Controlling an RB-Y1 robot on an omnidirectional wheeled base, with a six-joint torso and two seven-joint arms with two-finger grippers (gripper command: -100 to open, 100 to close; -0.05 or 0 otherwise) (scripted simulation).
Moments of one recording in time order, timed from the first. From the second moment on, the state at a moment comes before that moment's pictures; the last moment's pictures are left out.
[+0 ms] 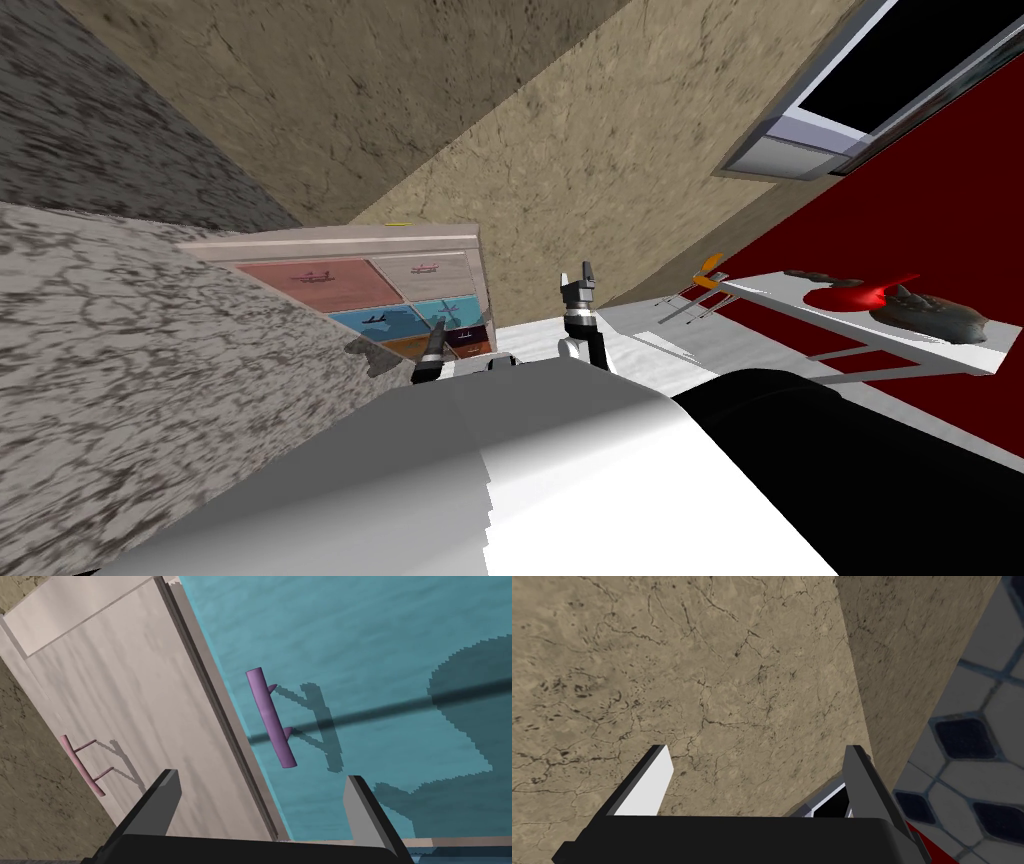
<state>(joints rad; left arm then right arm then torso) 0.36 0.12 -0.03 -1.52 -0.13 -0.62 -0.14 0.46 -0.01 0.00 -2.27 -0.12 -0.39 -0.08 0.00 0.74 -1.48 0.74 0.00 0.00</state>
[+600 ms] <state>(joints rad) 0.35 0.04 -0.03 -1.53 -0.12 -0.58 -0.13 0.46 -0.01 0.00 -2.27 -0.12 -0.39 -0.08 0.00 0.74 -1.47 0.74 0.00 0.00</state>
